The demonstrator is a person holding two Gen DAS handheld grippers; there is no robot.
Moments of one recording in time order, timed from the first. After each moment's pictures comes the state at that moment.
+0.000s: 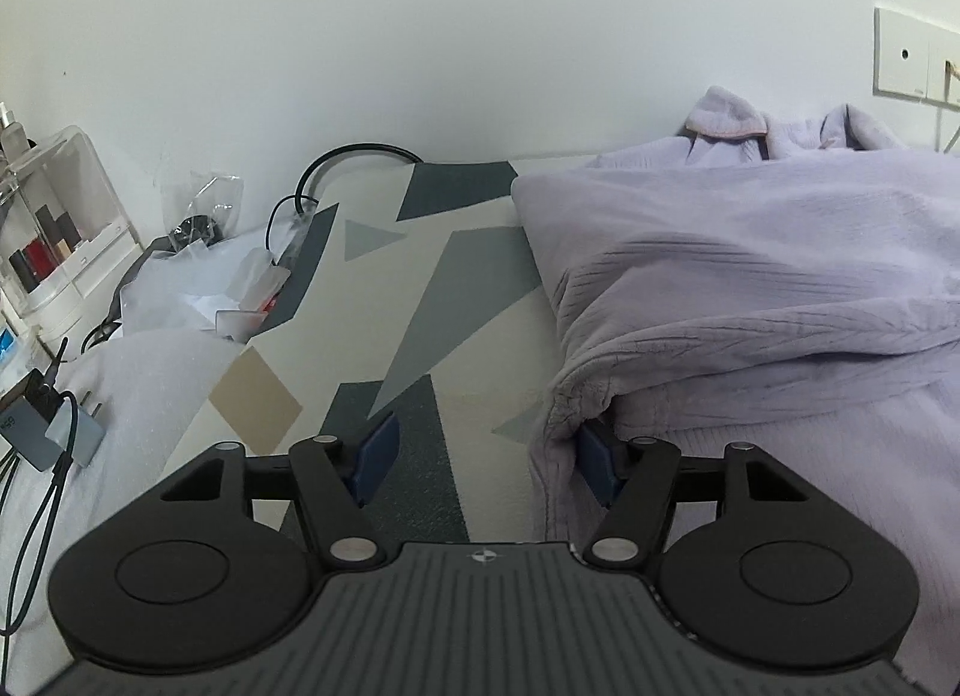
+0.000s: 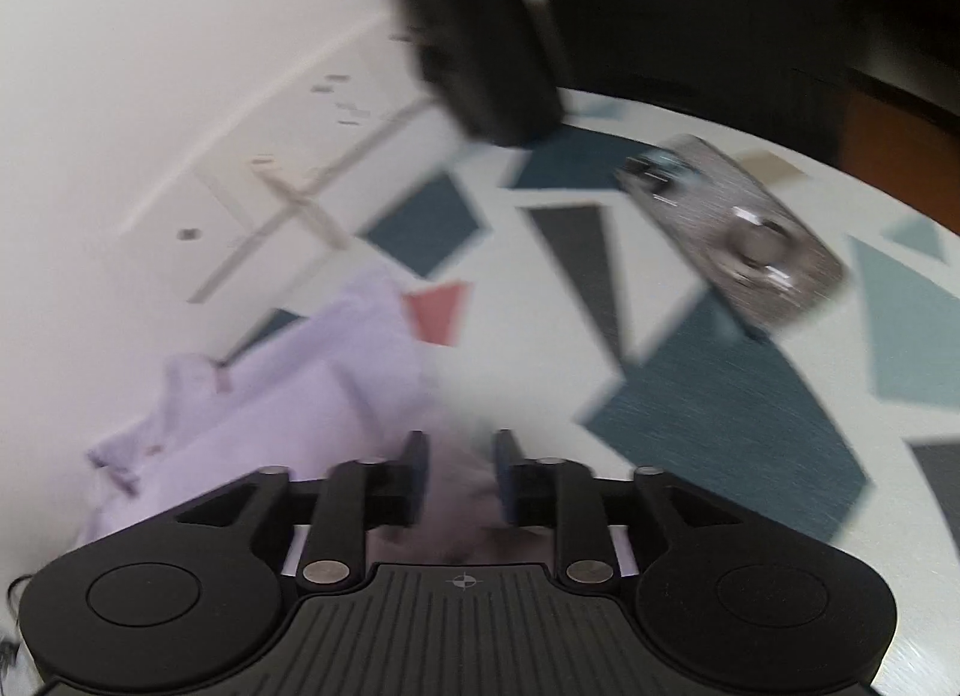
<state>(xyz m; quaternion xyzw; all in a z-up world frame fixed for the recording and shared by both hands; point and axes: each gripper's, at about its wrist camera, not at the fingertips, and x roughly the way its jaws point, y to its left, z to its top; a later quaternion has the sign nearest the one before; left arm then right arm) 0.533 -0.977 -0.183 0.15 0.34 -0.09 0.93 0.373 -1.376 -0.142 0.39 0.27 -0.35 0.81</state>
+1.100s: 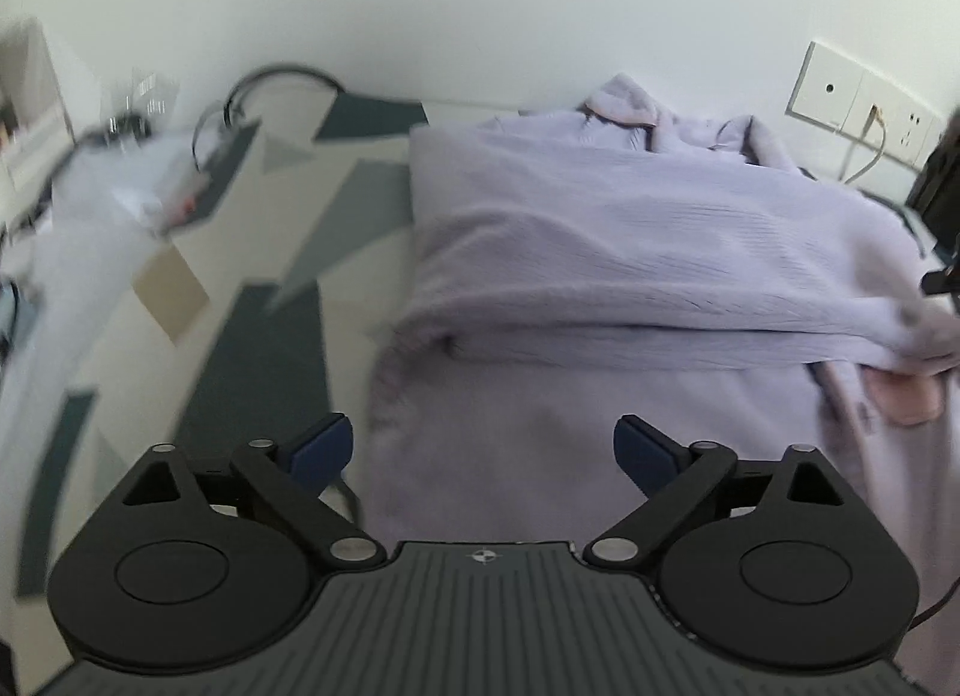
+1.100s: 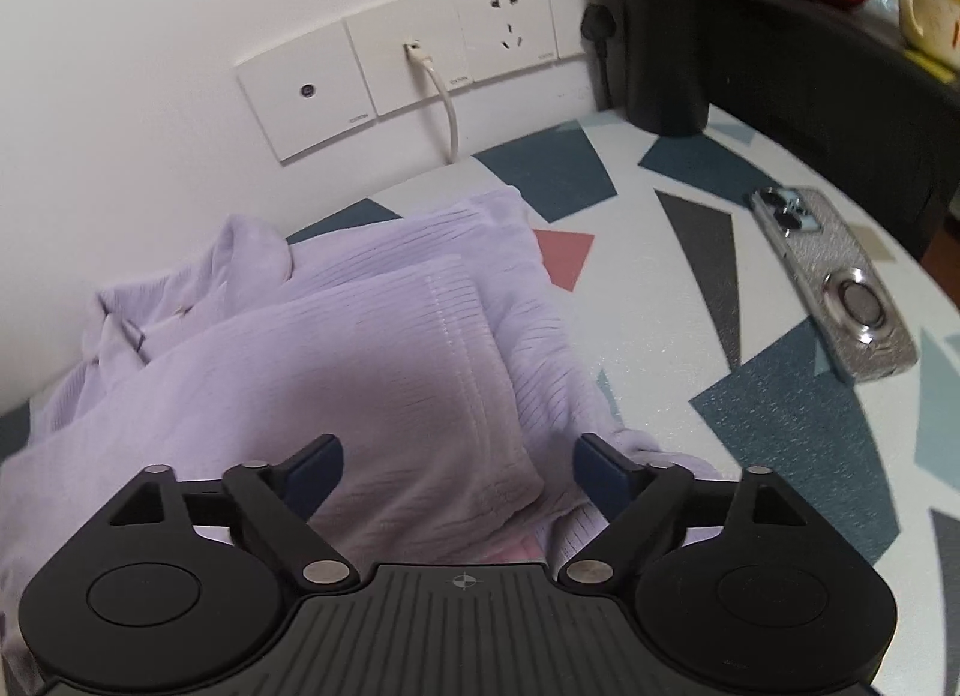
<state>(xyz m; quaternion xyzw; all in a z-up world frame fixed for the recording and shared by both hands) 0.493 -0.982 -0.150 0.04 0.45 -0.16 0.88 0.435 -1.322 -0.127 0.27 0.38 -0.32 0.82</state>
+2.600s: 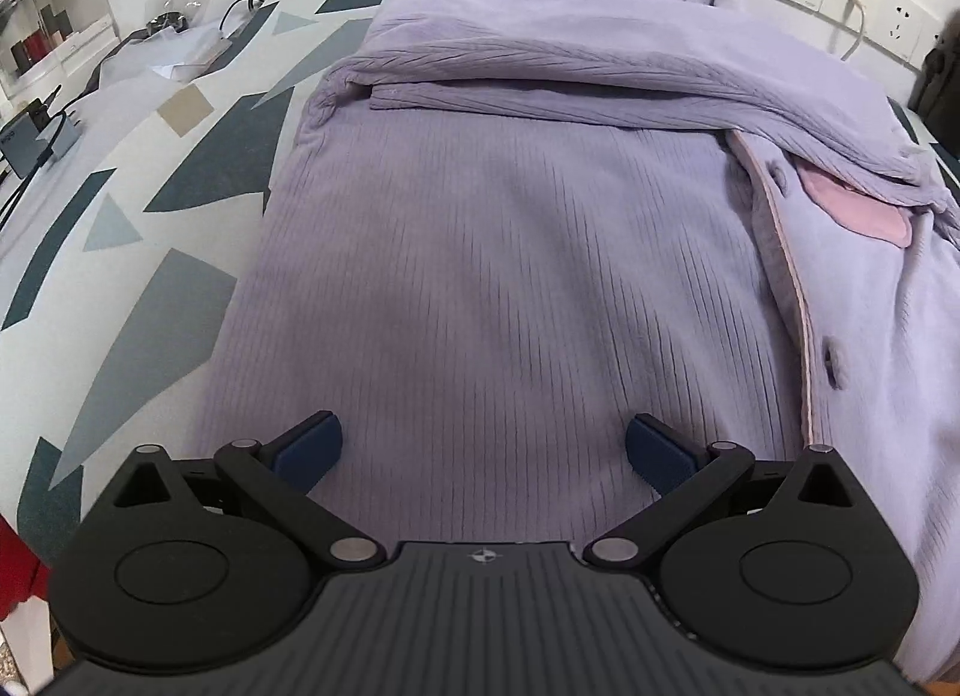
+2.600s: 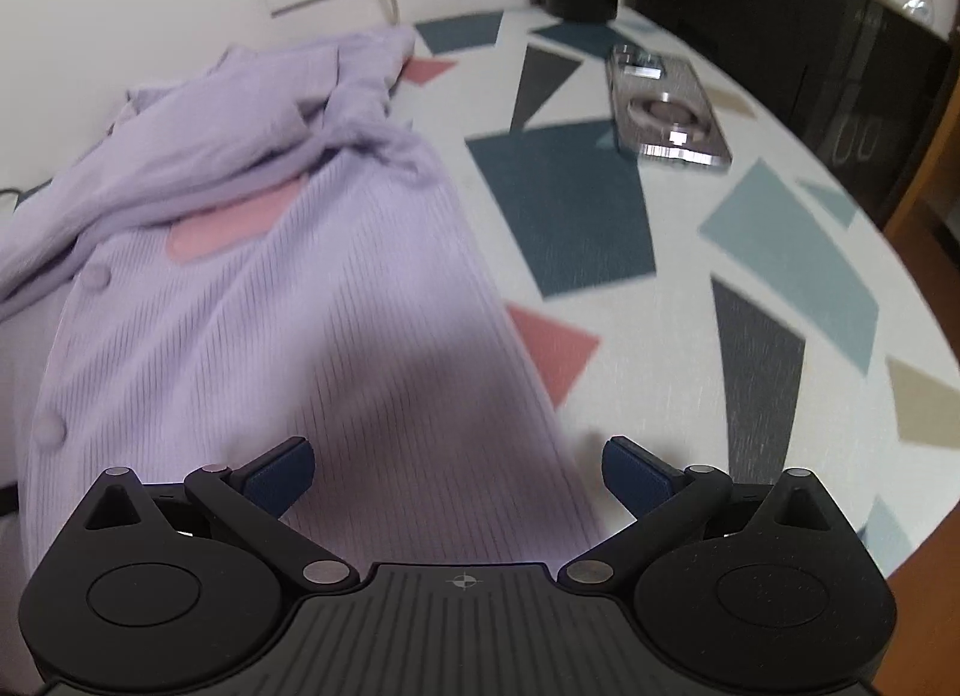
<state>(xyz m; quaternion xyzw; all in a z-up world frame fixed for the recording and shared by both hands) 0.364 -1.032 -0.182 0.05 0.50 -0.09 0.86 0.225 -1.303 -0.170 0.22 0.46 -0.25 0.83</state>
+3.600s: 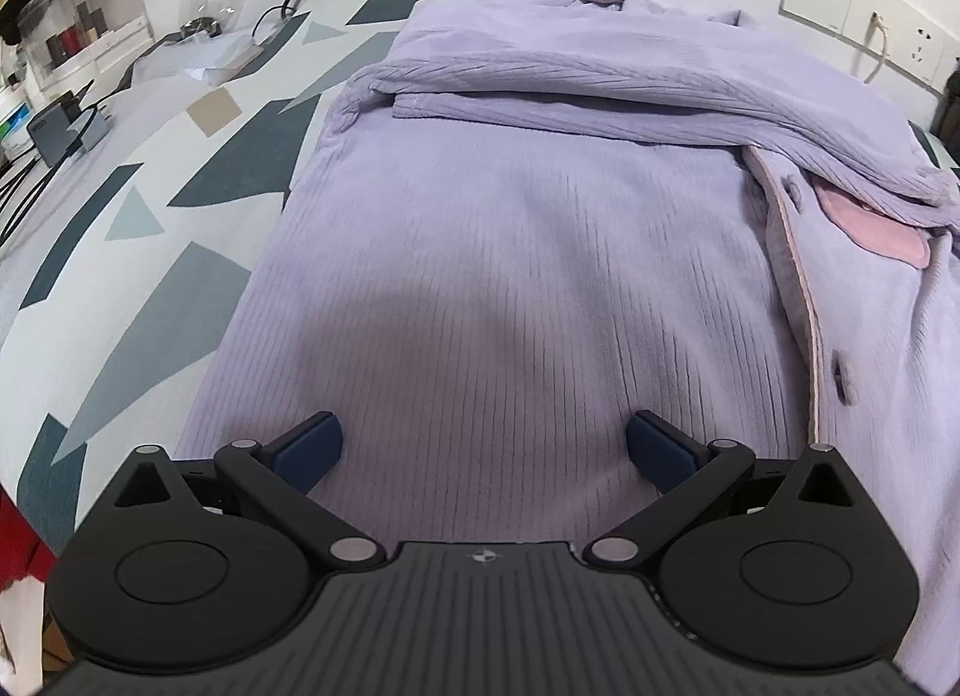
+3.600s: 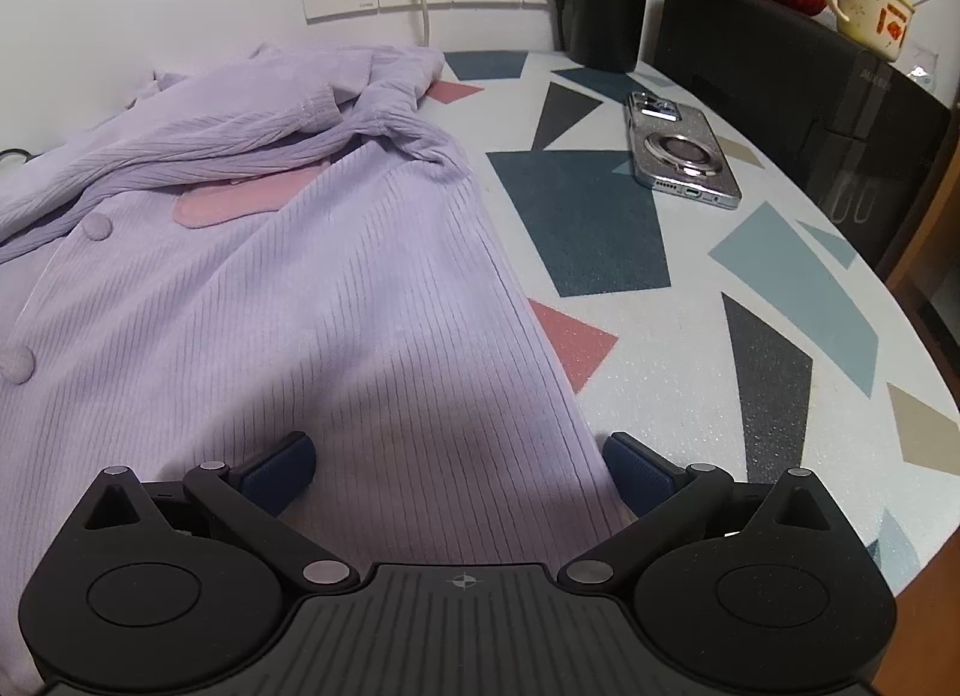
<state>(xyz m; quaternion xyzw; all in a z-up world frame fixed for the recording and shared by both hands) 0.356 -1.037 -0.186 0.05 0.47 -0.06 0.88 0.219 -1.275 -0.191 0.14 0.41 -0.26 0.86</state>
